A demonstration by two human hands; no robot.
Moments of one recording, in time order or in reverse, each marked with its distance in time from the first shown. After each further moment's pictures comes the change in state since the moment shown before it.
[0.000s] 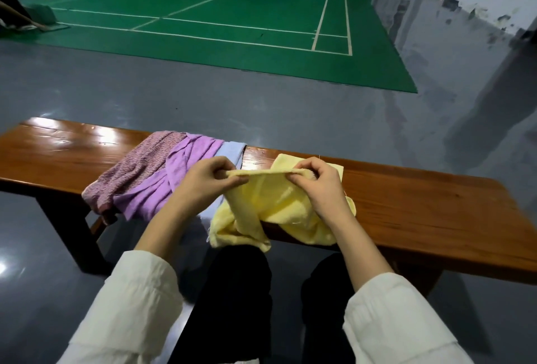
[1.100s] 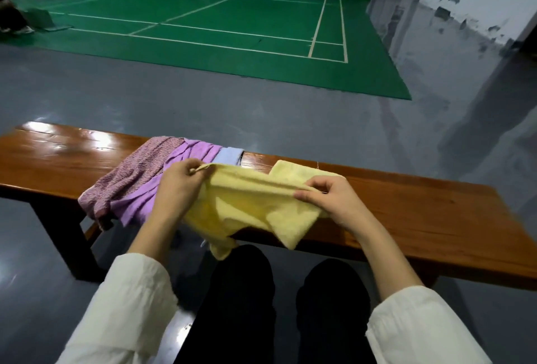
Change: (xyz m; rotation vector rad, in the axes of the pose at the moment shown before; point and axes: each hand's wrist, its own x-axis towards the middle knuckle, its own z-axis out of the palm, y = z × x) left_hand 0.002 -0.018 -0.014 0.119 0.291 -0.196; right_hand -0.006 -0.004 -0.032 -0.077 -0.287 0.083
